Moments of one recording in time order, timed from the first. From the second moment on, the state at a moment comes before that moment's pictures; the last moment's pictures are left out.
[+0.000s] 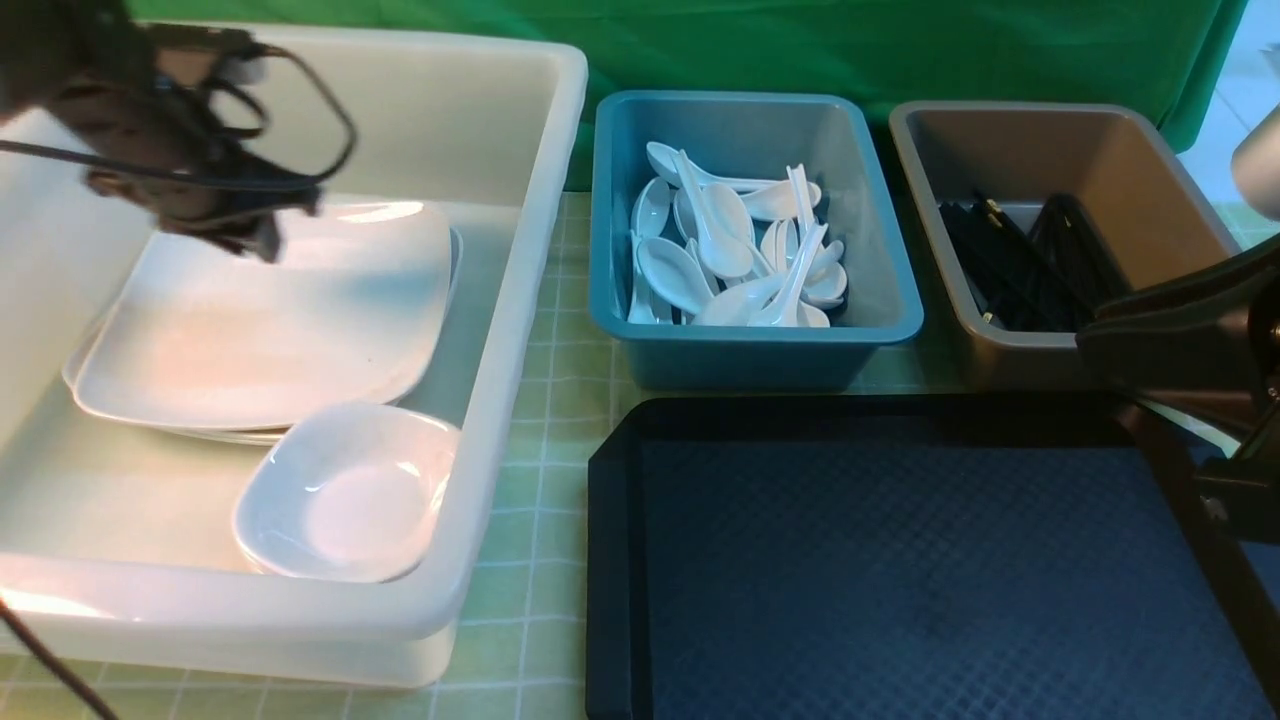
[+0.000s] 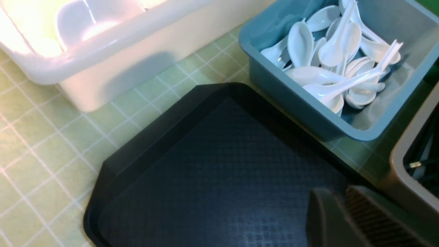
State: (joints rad) right arm 0.66 0.96 -1.09 0.01 0.83 -0.11; left arm 0.02 2.07 -1.77 -0.07 0.84 0.13
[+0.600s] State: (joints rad) right arm 0.66 0.96 -1.09 0.01 0.83 -0.10; left arm -0.14 2.16 -1.79 -0.05 1.02 0.06
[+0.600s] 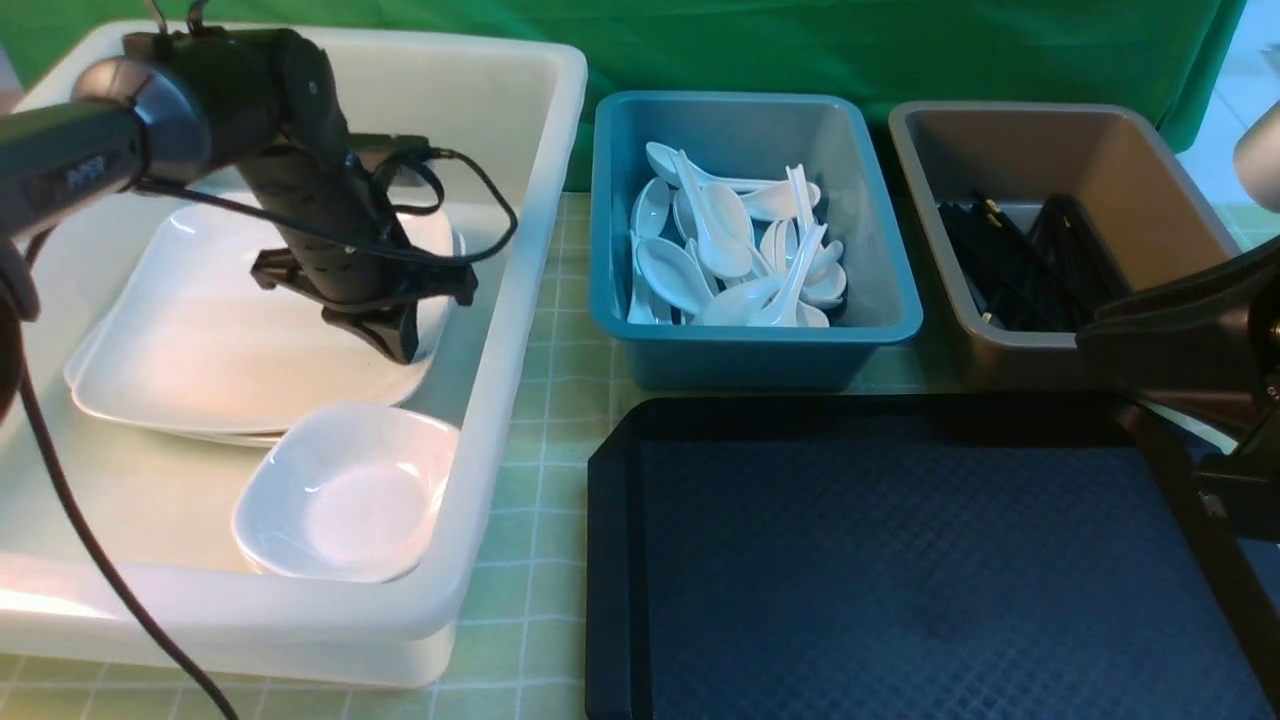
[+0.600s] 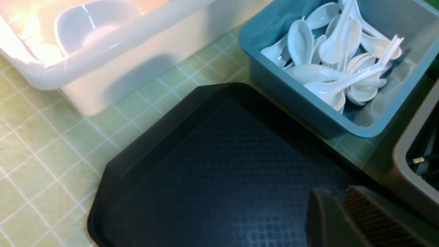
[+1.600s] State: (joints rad) right arm 0.66 0.96 -1.09 0.01 0.87 -0.10; left arm 0.23 2.10 -1.78 0.00 1.08 0.03
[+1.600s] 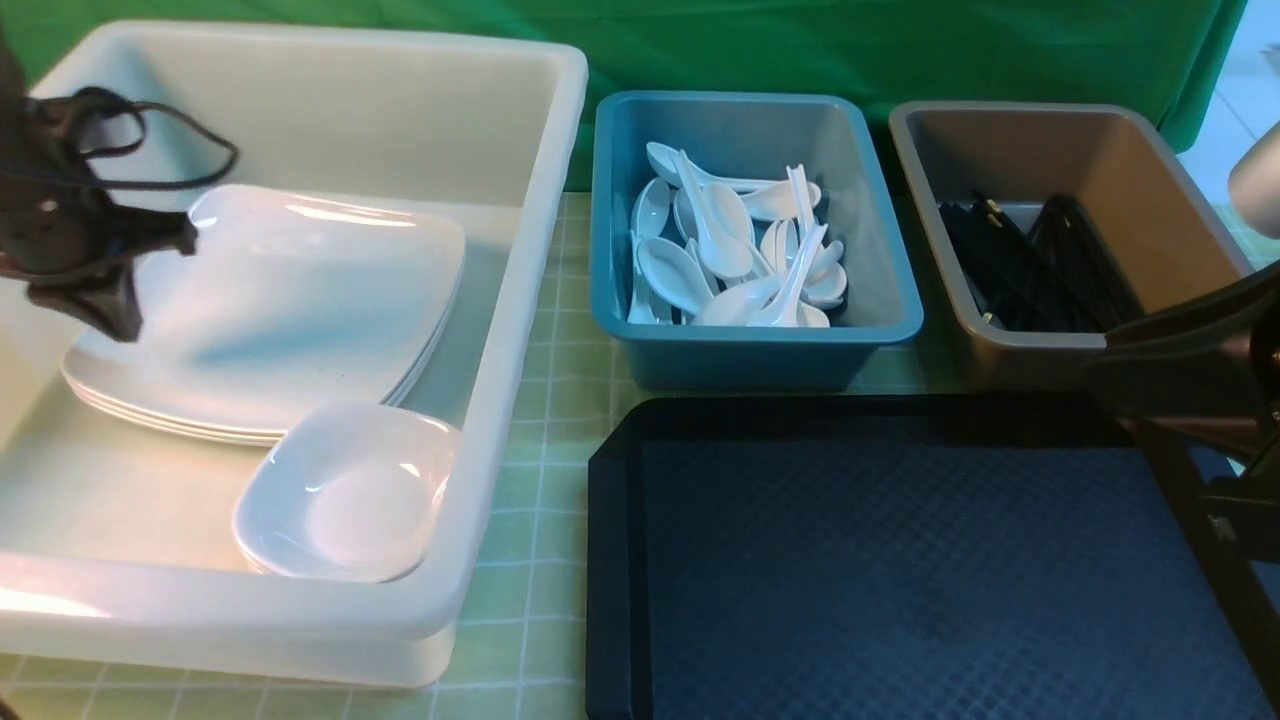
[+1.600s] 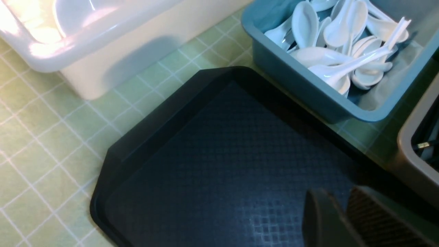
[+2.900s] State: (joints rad) right arm 0.66 0.36 -0.94 -0.01 0.94 -0.04; left arm 0.25 1.69 -1.65 -0.11 1.10 0.00
